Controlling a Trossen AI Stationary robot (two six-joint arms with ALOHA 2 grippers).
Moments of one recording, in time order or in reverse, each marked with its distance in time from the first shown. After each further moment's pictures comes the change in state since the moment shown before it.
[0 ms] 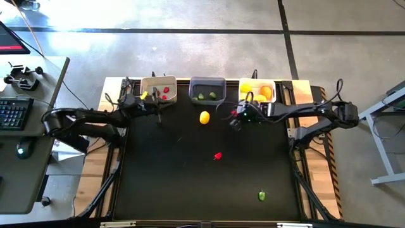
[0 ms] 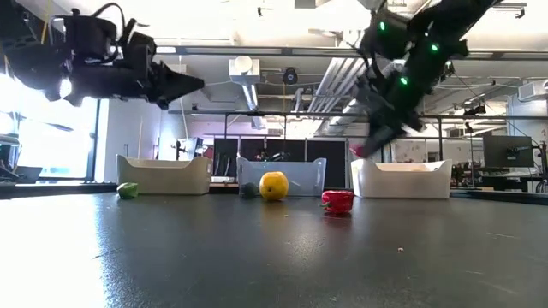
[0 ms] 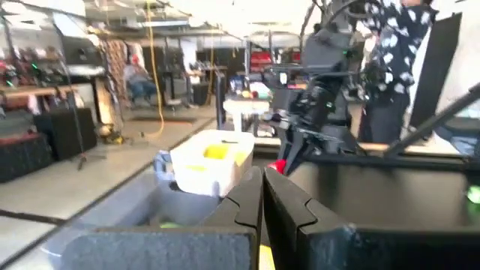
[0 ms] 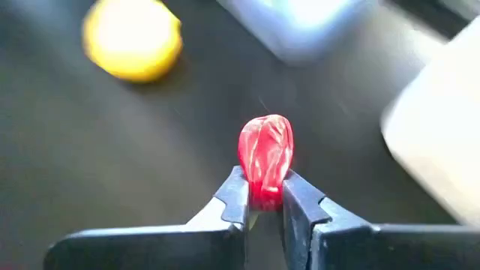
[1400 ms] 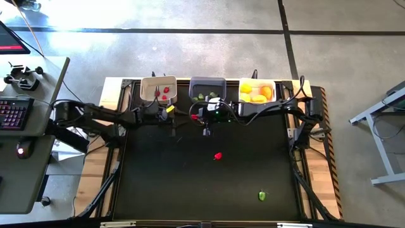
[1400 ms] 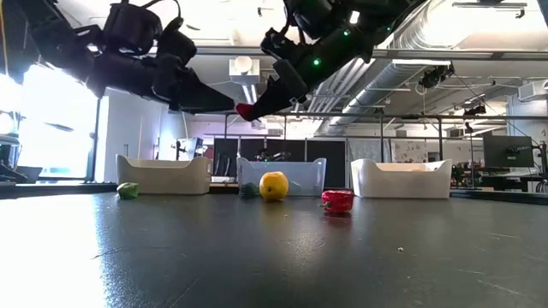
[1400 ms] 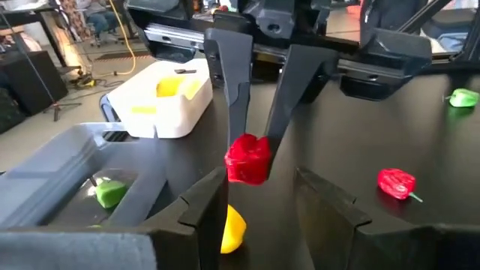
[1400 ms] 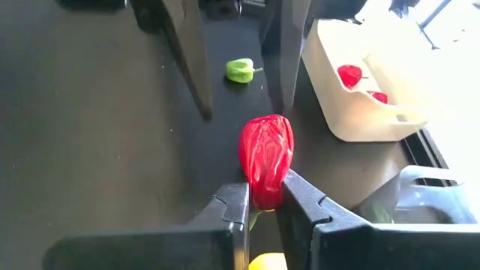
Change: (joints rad) left arm -0.333 0.146 0.206 -0.372 -0.262 0.162; right arm 0.090 0.438 0.449 0.381 -0.223 -0.720
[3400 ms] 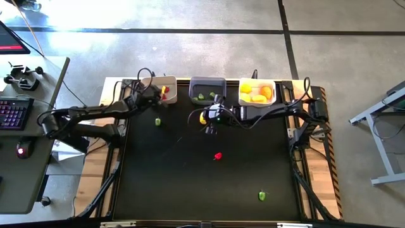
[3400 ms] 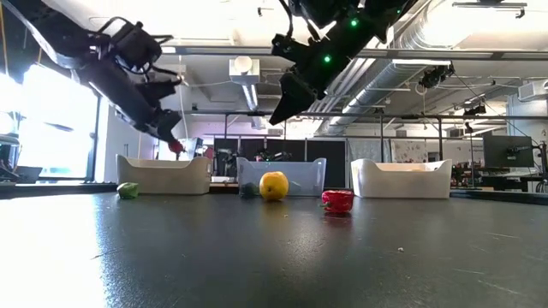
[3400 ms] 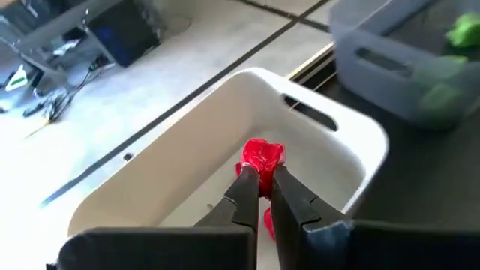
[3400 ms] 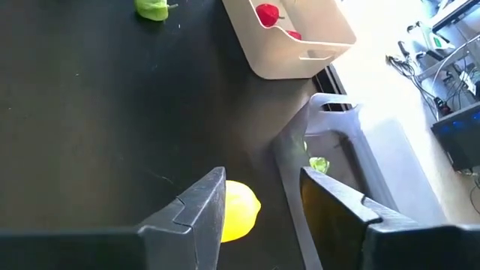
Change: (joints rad) left arm 0.324 -0.200 0.052 -0.606 -0.606 -0.074; right arm 0.063 -0.052 -0.001 -0.178 0.381 0.065
